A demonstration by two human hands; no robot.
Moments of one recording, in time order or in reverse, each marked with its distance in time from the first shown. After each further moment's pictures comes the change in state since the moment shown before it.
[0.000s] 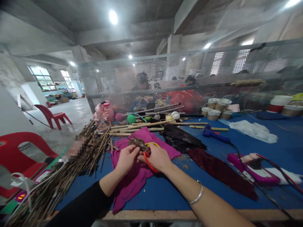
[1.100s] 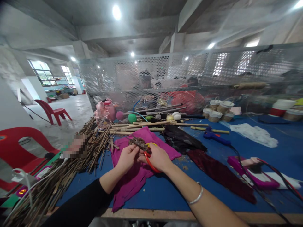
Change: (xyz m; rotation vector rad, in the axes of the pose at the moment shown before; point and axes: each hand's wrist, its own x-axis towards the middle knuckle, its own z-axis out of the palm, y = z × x) left_hand 0.001 -0.002 -0.001 -0.081 -0.060 -0.050; right_hand 0.002 0.004 0.000 0.038 -0.062 -0.036
